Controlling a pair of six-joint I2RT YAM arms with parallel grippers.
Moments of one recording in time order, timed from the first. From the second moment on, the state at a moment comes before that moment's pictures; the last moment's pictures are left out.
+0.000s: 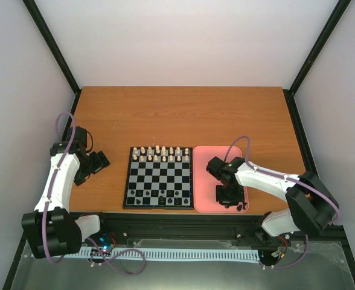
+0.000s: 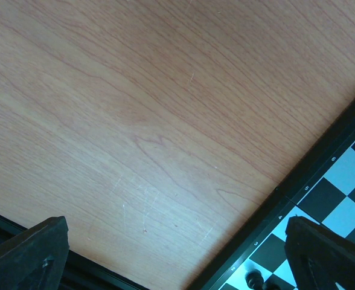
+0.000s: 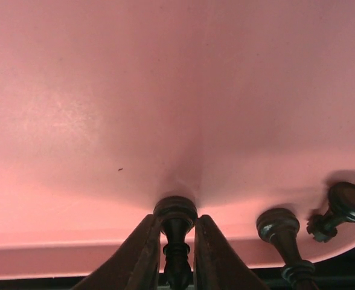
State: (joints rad) left arm 0.16 1.15 0.93 -1.14 -0.01 -0.52; right arm 0.74 1.41 0.73 -1.02 -0.06 0.79
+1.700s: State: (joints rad) left arm 0.16 1.13 0.93 -1.14 -0.01 -0.52; right arm 1.22 2.26 2.00 -1.20 -0.20 0.62
